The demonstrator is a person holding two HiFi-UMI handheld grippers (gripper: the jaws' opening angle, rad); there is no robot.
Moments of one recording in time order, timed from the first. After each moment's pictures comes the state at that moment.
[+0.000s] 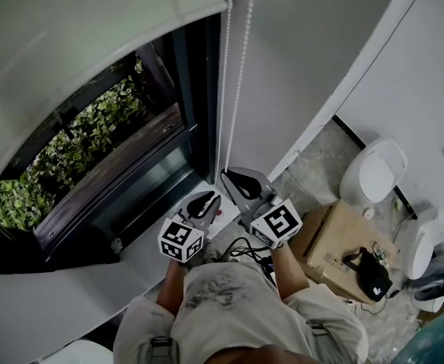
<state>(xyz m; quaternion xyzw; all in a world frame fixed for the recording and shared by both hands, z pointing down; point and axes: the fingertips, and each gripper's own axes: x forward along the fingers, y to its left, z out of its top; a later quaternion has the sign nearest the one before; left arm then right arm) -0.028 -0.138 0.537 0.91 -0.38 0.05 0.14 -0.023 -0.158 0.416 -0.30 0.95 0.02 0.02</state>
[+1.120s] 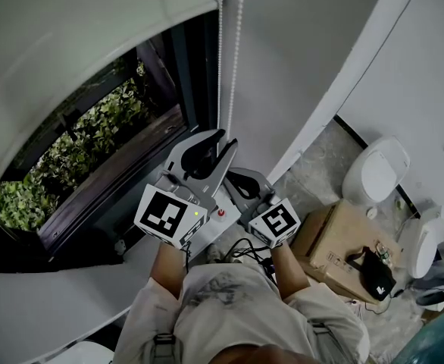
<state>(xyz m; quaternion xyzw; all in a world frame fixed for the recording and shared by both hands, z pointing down) -0.011 -0.169 0.289 0.93 -0.37 -0.05 -0.06 -0.028 -0.154 0.416 -0.31 0.95 0.02 0.02</state>
